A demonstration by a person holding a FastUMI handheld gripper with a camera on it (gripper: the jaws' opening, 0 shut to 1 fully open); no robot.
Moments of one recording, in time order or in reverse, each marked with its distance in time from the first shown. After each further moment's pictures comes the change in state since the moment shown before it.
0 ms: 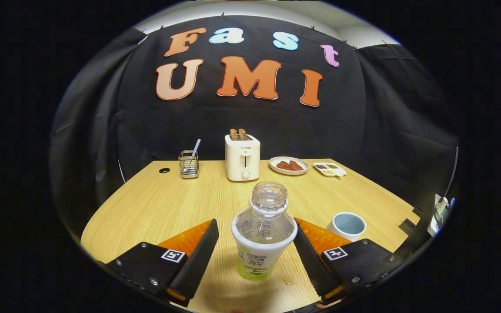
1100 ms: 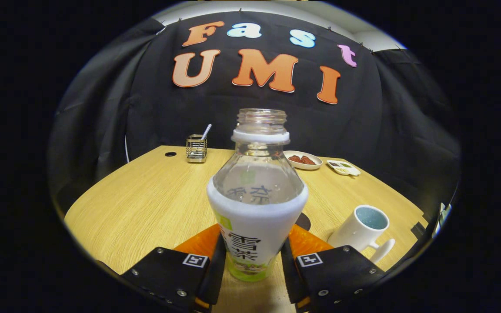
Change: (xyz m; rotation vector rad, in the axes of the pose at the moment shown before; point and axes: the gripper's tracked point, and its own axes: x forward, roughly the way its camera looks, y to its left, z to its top) arm 0.027 0.017 -0.029 -0.086 0.014 0.075
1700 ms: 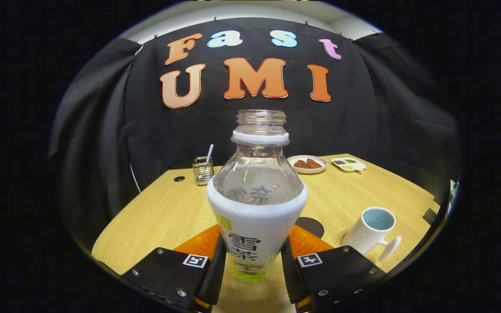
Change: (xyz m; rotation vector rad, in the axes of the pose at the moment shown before) arm -0.011 0.017 0.049 0.197 -0.040 0.022
